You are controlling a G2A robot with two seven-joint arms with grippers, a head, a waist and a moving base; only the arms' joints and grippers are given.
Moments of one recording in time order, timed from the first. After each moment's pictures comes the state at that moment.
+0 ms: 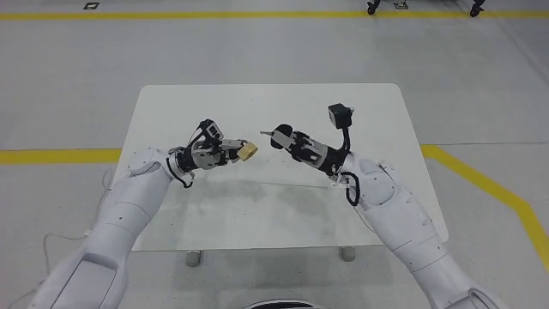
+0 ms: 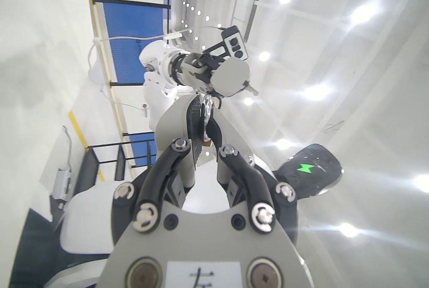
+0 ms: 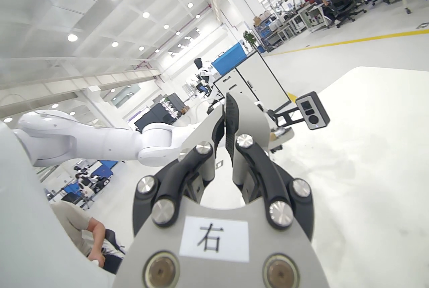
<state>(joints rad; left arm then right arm) 0.88 -1.19 -0.98 -0.74 -1.00 -0.14 -1.53 -1.27 -1.26 1.10 -1.49 -0.12 -0.79 0.43</state>
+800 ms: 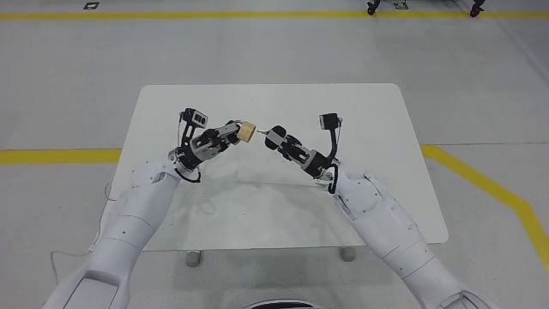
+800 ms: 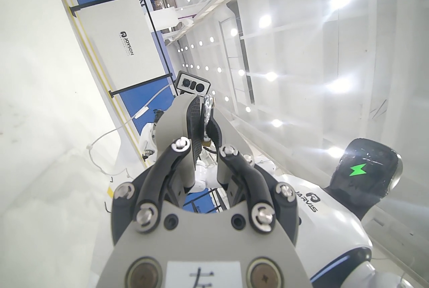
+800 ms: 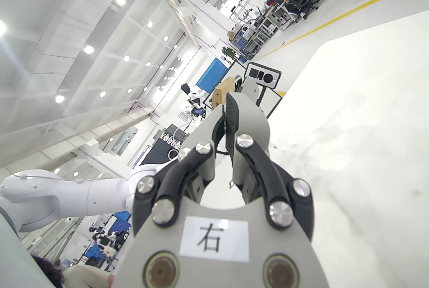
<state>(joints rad) 1.01 -1.20 -1.10 -0.90 -0.93 -0.57 -1.25 -1.26 -1.29 1.02 -1.40 -0.02 -0.59 0.32</state>
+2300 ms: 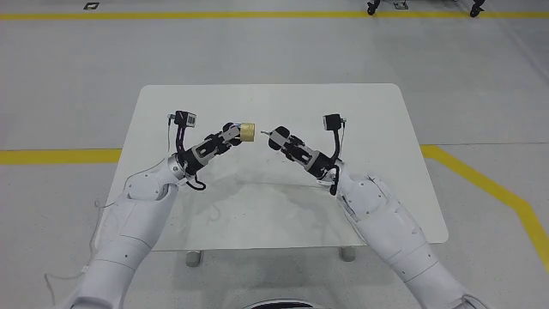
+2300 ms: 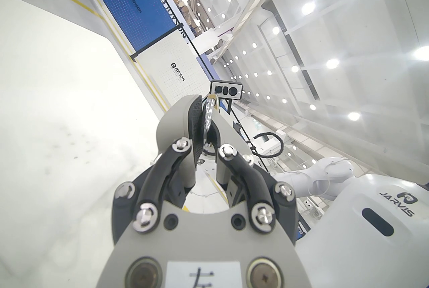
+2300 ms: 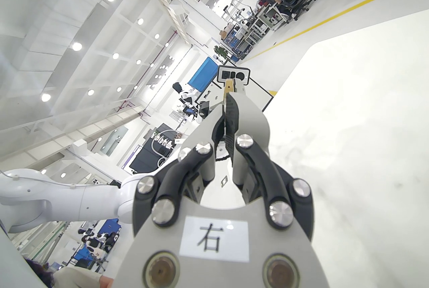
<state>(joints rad) 1.16 -1.17 -1.19 -1.15 -0.48 -0.74 -0.89 -1.30 -1.29 1.06 -1.44 -0.07 -0.55 0.34</state>
